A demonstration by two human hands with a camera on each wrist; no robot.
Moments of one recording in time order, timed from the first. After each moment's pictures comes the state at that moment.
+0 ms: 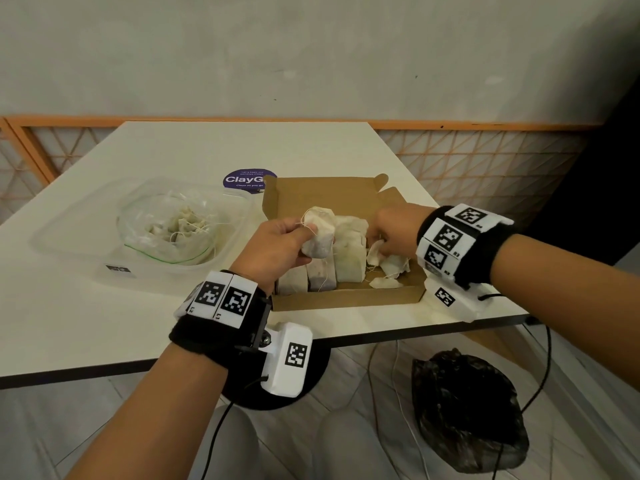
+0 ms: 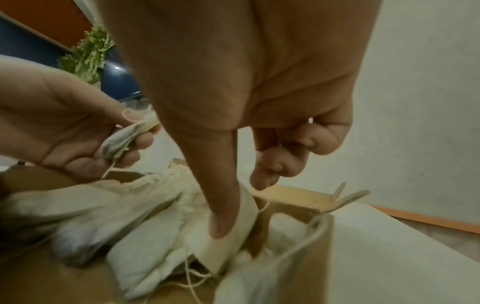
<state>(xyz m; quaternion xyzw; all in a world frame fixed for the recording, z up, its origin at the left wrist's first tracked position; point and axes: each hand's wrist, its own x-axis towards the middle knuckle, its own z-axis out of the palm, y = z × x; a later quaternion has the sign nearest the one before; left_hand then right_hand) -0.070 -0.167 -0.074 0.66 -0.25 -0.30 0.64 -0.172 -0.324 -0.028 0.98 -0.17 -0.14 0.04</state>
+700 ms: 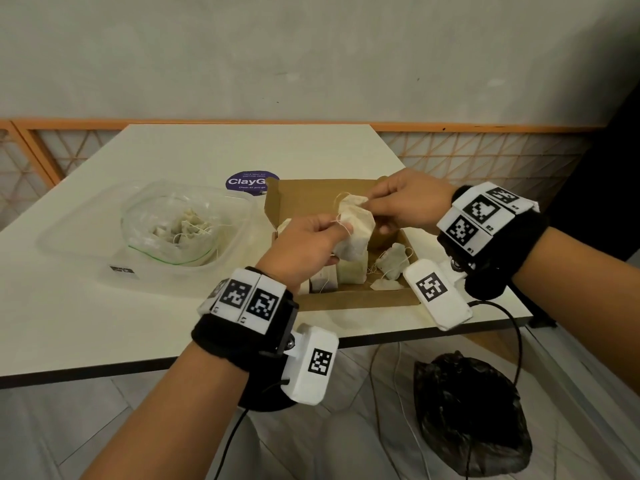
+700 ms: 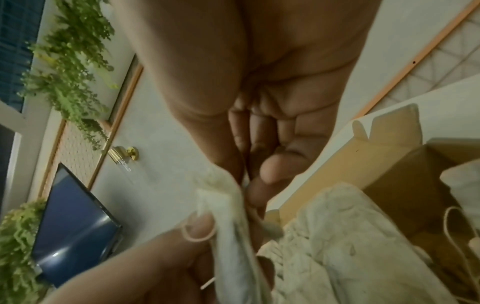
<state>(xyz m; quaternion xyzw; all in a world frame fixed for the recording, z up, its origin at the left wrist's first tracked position) -0.095 -0.179 -0.055 0.67 -0.31 -0.31 0.59 -0.177 -0.321 0.000 0.86 -0.25 0.05 -0.44</state>
